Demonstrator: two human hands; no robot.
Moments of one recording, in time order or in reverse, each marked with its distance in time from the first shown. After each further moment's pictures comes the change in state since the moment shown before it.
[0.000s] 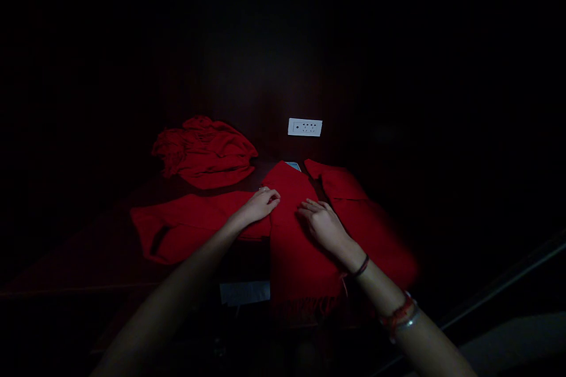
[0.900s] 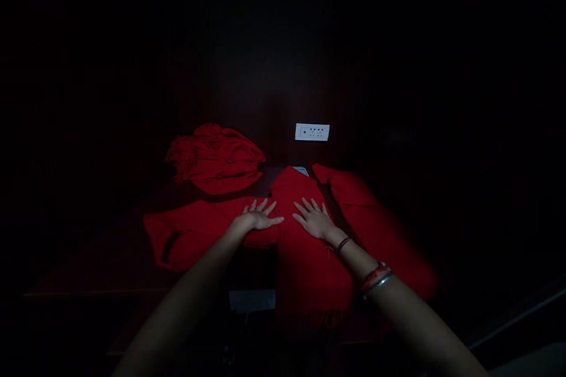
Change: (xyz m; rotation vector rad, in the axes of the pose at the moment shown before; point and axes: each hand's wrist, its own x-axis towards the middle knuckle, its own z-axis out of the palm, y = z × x) left_hand -0.001 -0.021 0.001 0.202 -0.484 -0.445; right_hand 0.057 0.014 0.055 0.167 -0.217 0.210
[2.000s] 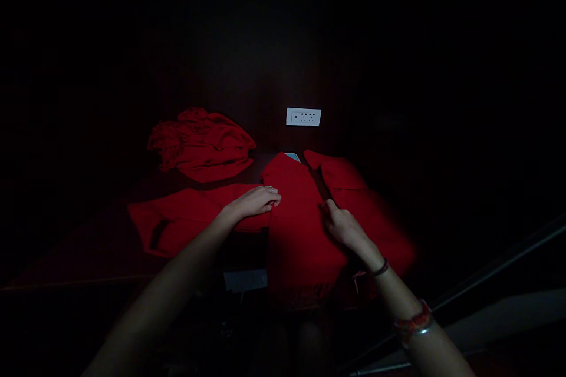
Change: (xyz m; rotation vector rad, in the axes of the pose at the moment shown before) left_hand -0.006 0.002 -0.009 0.185 0.444 0.914; right_hand -0.098 0.016 -0.034 0.041 0.046 0.252
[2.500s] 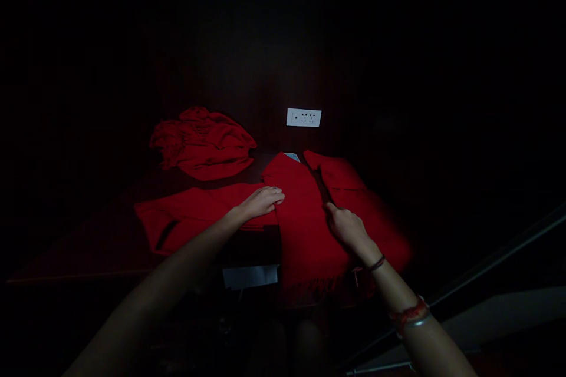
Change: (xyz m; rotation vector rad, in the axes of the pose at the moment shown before) left_hand 0.008 0.006 0.019 0.084 0.110 -0.030; right_hand 0.001 0.010 0.003 -0.182 0.091 0.026
